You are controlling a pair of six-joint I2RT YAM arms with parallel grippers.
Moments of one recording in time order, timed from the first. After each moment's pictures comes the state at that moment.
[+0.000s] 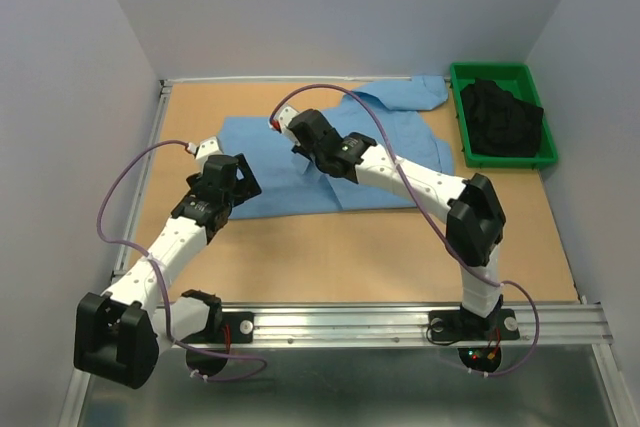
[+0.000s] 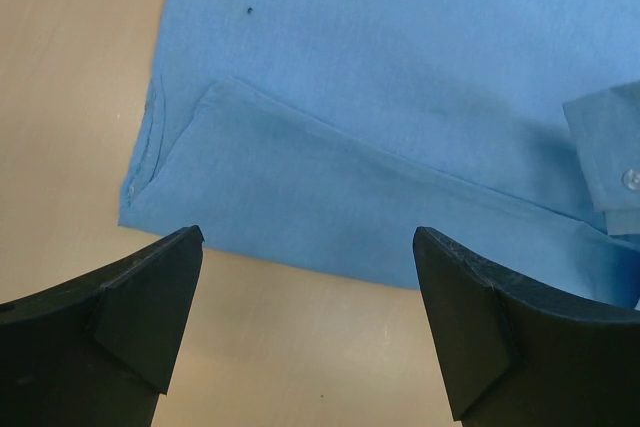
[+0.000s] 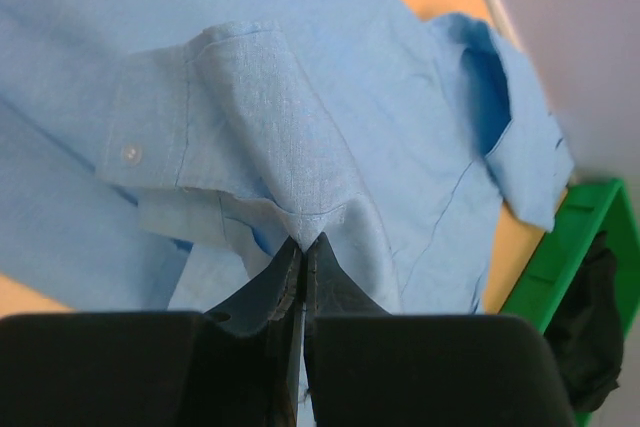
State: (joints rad) left arm -0.31 1.05 0.68 -0.33 -0.35 -0.58; right arm 0.90 1.94 1.73 -0.52 0.53 -0.35
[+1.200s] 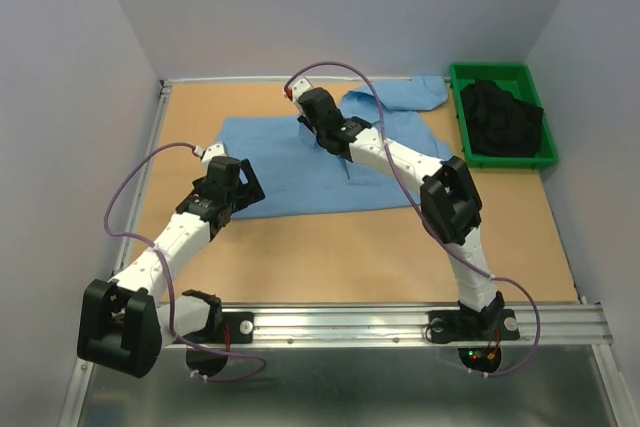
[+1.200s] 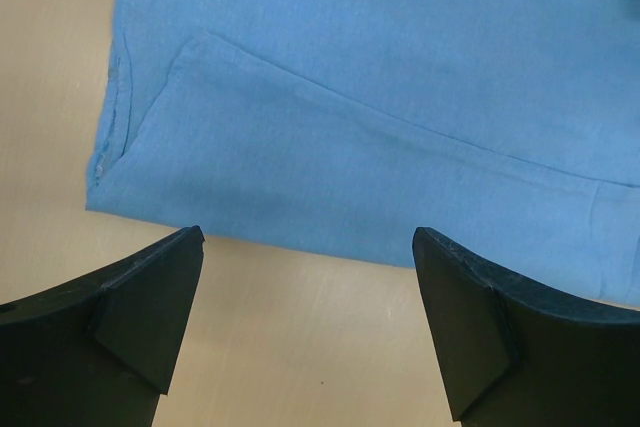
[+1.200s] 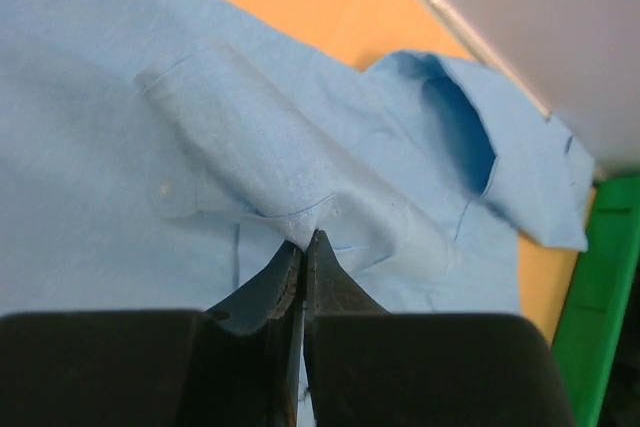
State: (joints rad) left arm -0.31 1.11 0.66 -0.33 -0.27 -0.58; right arm 0.75 2.19 1.93 -0.31 0.55 -0.32
